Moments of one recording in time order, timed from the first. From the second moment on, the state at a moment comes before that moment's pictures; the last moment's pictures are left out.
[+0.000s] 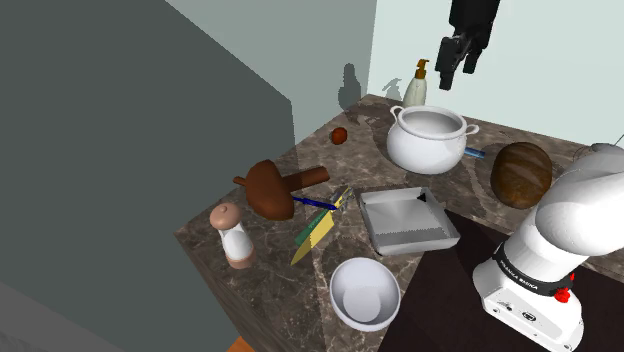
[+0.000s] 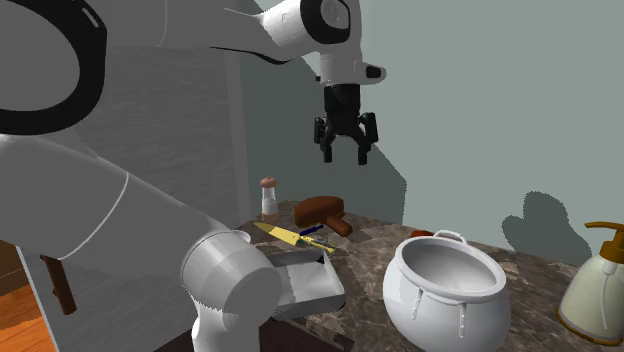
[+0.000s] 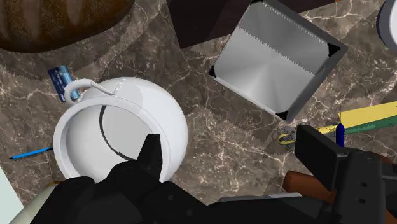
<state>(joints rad) -0.02 -0.76 0.04 -2.29 -0.10 1.48 -0.02</state>
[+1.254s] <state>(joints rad) 0.08 -0.38 0.21 -2.38 0.00 1.93 0.11</state>
